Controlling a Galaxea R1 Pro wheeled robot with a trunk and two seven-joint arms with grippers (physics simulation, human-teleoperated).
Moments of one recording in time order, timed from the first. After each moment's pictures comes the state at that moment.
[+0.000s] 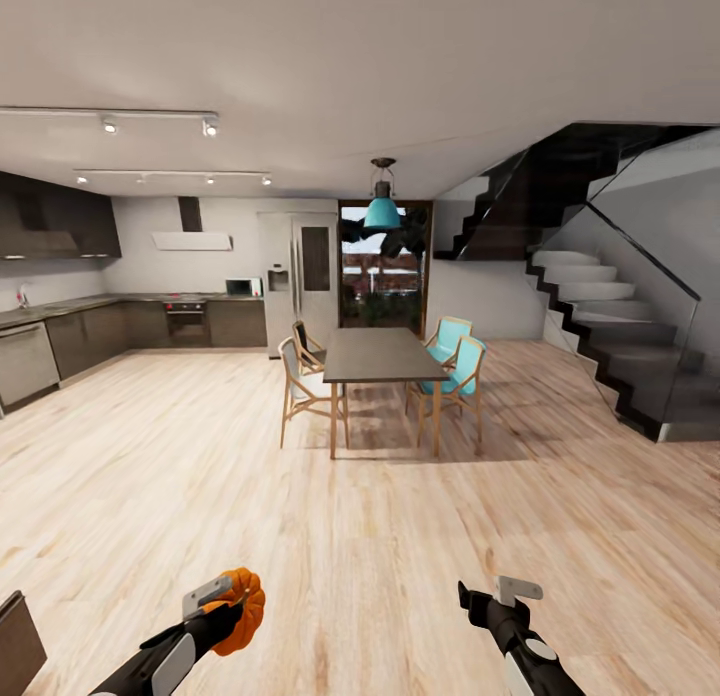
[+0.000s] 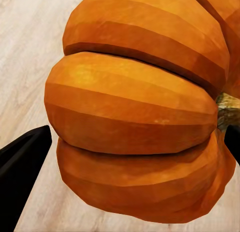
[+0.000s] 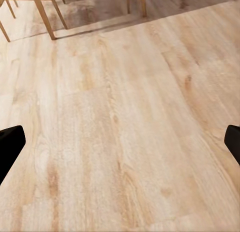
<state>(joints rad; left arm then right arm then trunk) -0.50 0.08 -0.02 -0.30 0.49 0.12 0.03 -0.43 0.05 -0.31 -0.44 0.08 -0.12 0.06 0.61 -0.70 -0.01</state>
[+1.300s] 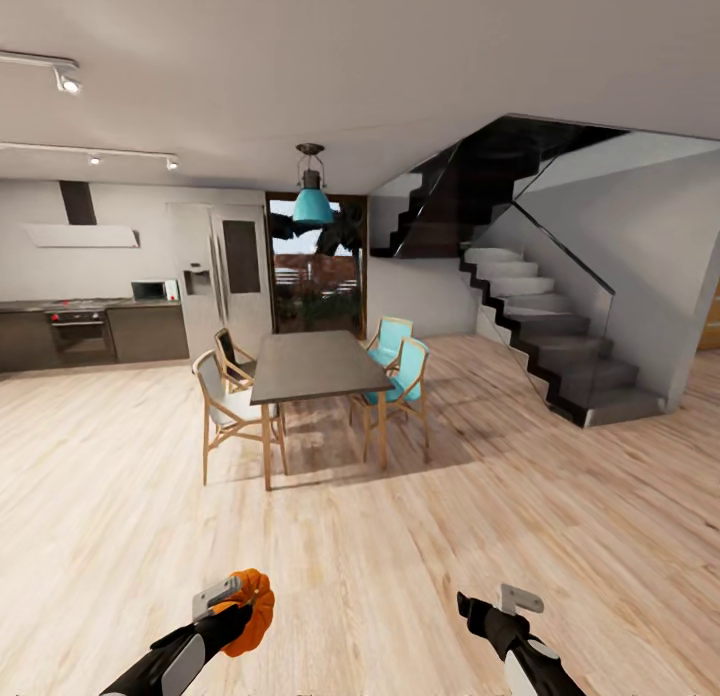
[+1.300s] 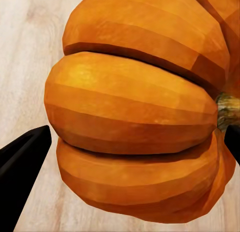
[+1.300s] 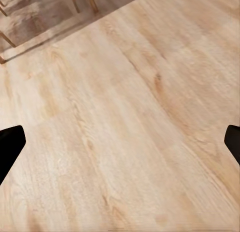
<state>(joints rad) -0.50 0.06 -0.02 -0.30 0.48 0.12 0.03 -0.43 0.05 -0.31 -0.44 -0.01 -0.01 0.07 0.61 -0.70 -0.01</state>
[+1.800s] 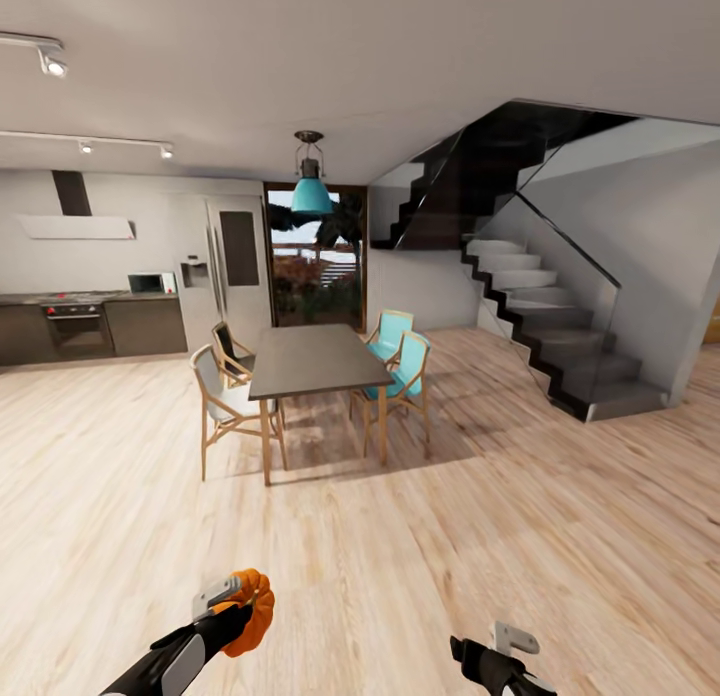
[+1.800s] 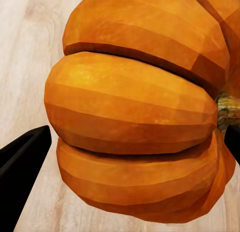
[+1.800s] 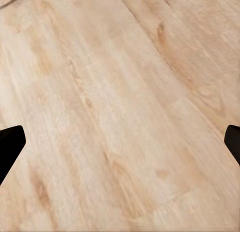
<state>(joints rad) -0.50 0.06 -0.02 -0.30 0.48 0.12 0.03 -0.43 0.05 -0.31 -0.28 -0.01 -0.01 0.07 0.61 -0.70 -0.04</state>
